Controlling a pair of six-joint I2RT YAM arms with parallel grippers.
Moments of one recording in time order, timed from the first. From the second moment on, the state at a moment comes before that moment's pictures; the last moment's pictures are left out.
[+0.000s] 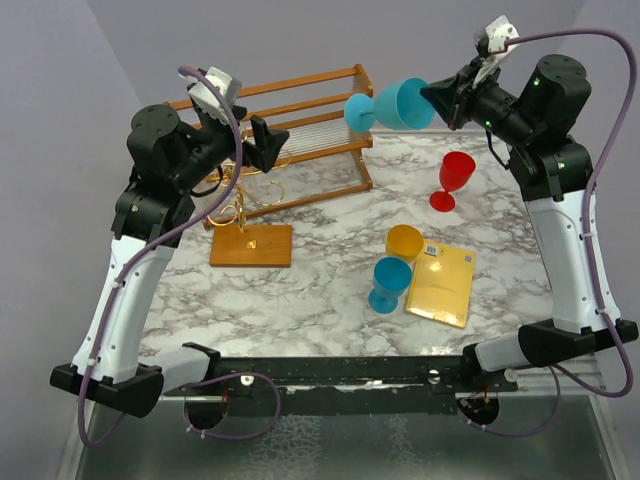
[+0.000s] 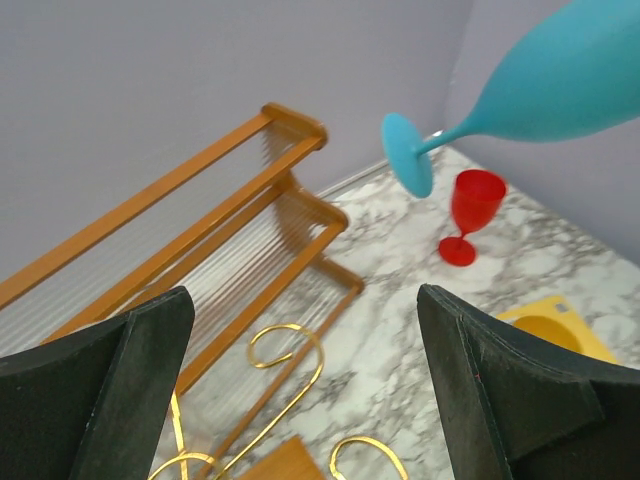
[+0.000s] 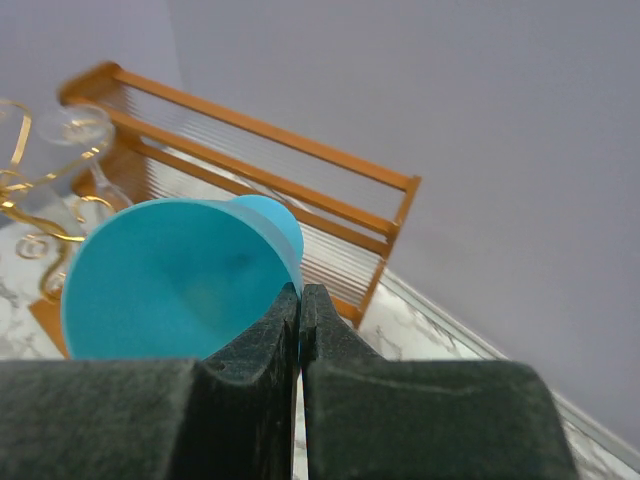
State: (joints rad) left arm -0.32 1.18 1.63 -0.44 0.30 0.01; right arm 0.24 1.44 1.94 -0.51 -0.45 -0.15
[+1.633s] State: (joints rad) left arm -0.38 1.47 1.56 -0.07 0.64 -0.65; right arm 0.24 1.35 1.78 -0.33 -0.69 0.03
